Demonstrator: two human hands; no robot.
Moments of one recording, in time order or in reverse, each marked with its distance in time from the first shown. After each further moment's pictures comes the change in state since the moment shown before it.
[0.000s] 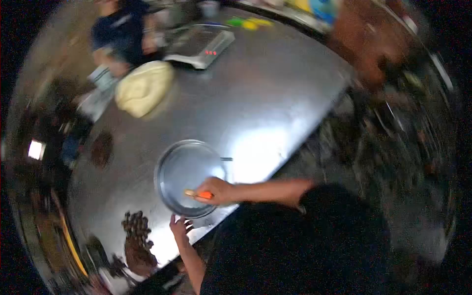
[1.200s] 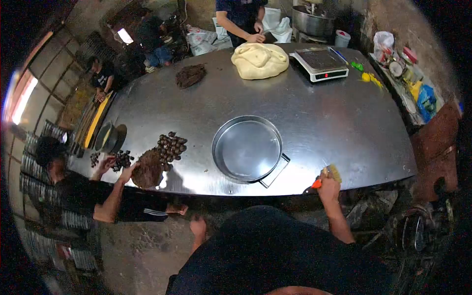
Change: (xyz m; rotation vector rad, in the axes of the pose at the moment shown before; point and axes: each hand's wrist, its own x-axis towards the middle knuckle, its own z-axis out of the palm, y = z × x) left_hand -0.096 -0.272 -0.020 0.471 0.928 0.358; right_hand -0.180 0.105 -0.123 -1.002 0.231 0.442
